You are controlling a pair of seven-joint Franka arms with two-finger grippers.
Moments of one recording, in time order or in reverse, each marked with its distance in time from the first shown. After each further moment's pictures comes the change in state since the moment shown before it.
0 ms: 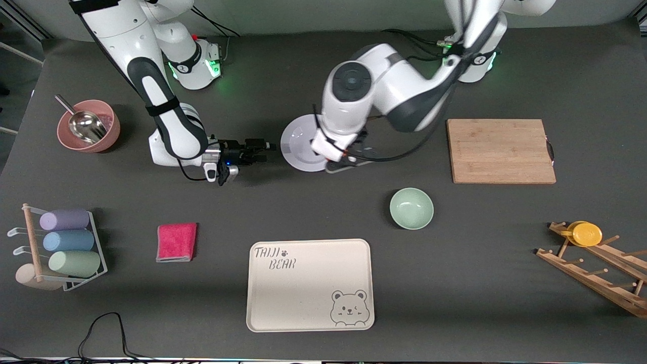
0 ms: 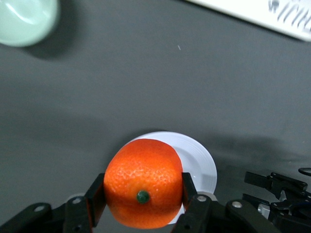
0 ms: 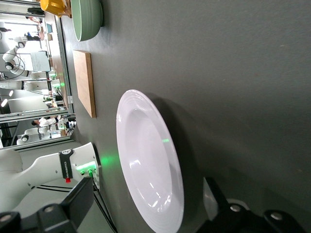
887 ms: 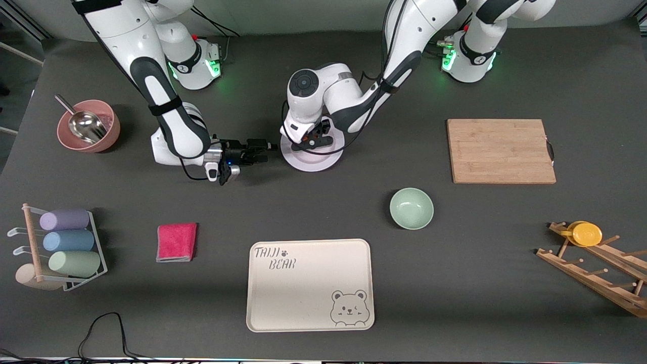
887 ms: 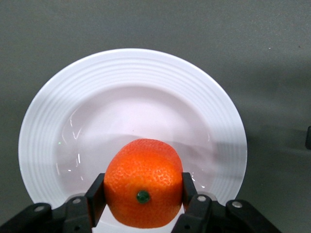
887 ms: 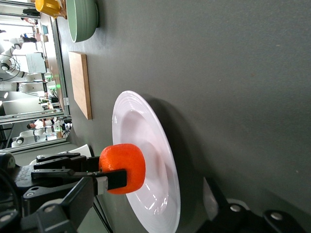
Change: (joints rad) left arm -0.169 0.169 0.005 -0.176 0.114 0.342 -0.125; right arm 0.011 0.002 0.000 -0.002 0.010 0.032 -0.001
